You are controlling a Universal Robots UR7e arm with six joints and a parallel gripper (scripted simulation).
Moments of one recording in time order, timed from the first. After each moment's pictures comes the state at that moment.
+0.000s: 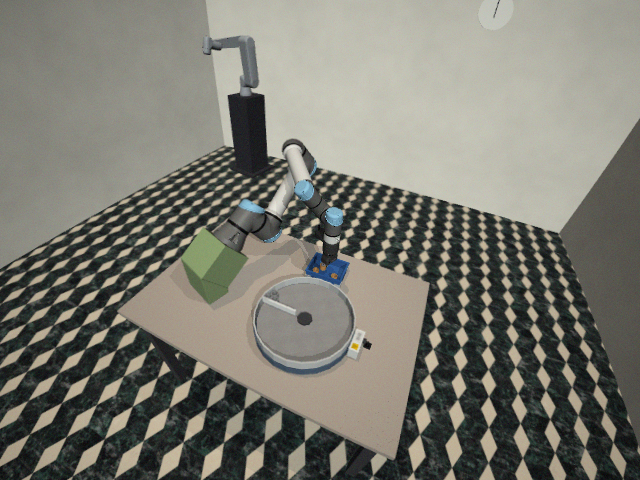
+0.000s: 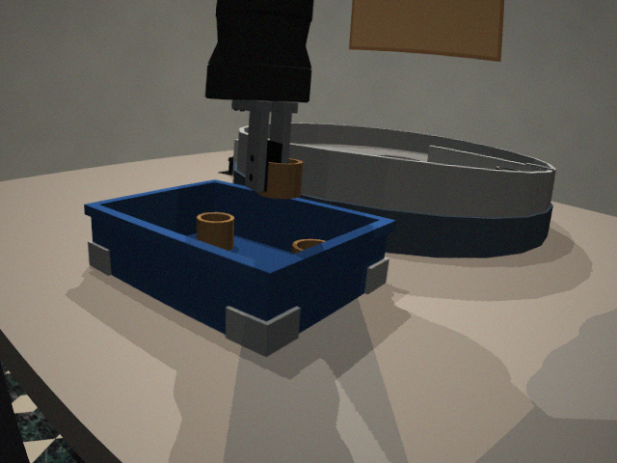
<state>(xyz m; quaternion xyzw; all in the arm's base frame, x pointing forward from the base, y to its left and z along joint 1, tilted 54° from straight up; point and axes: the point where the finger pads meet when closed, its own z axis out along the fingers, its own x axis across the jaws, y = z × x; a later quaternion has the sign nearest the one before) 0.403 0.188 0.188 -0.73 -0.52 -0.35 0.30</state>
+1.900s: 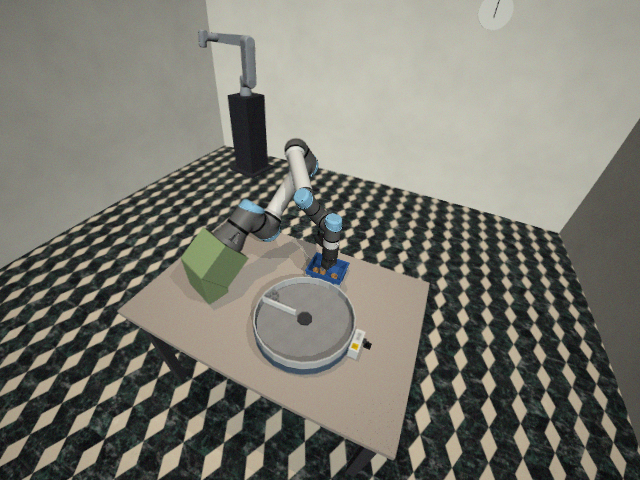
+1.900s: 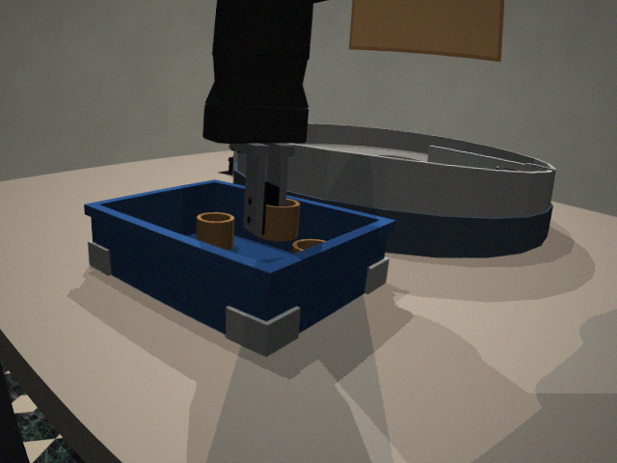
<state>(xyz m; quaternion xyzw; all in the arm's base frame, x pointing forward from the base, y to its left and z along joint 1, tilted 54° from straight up) 0.409 0.213 0.170 -0.73 -0.52 -0.35 0.30</state>
